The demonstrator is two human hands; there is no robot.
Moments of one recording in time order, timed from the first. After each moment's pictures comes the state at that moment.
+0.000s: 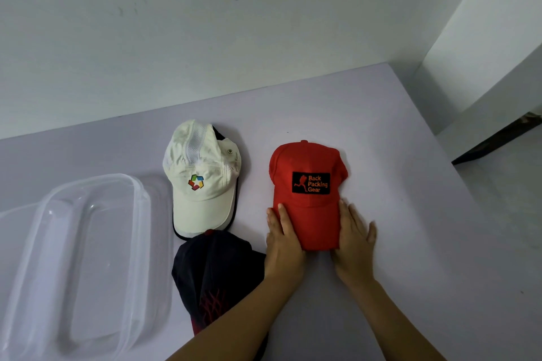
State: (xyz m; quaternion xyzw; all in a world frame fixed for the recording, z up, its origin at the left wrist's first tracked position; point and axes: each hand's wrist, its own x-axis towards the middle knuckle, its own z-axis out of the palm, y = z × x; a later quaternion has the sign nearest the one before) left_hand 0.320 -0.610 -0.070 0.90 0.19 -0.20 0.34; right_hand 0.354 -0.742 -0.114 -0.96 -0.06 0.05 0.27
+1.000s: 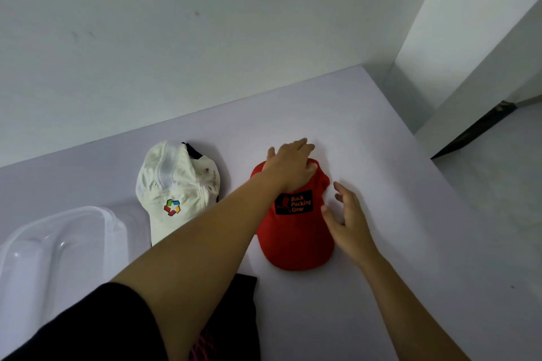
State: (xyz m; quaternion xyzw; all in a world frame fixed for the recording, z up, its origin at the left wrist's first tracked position) left_hand 0.494 -0.602 -0.004 0.96 -0.07 -0.22 0.16; right_hand 0.412 -0.758 -0.080 -0.85 0.01 0.11 0.52
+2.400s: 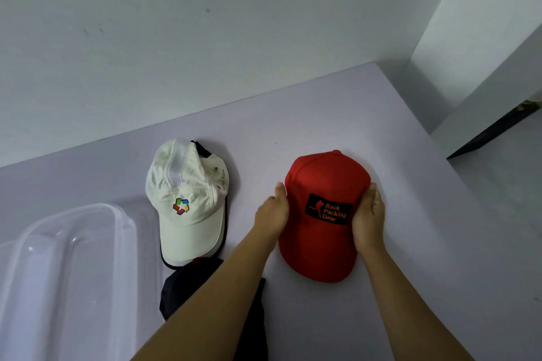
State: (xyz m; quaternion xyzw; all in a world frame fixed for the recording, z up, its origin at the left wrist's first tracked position) left_hand 0.421 -0.584 -0.042 0.76 0.35 -0.23 0.49; right_hand 0.432 -0.743 -0.083 -0.71 0.18 0.00 0.68
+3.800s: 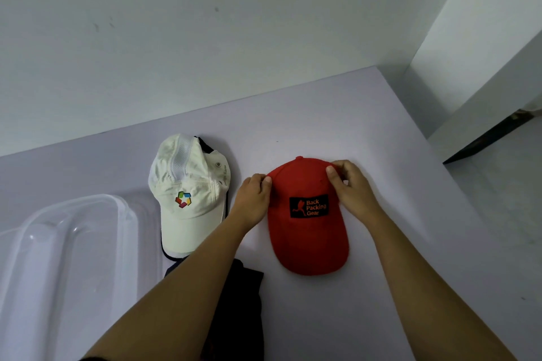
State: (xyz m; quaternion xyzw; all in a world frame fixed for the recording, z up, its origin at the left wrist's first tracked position) left_hand 0.421 -0.538 -0.043 0.88 0.18 -0.14 0.41; right_hand 0.476 -0.745 -0.065 -0.84 -0.01 0.14 0.52
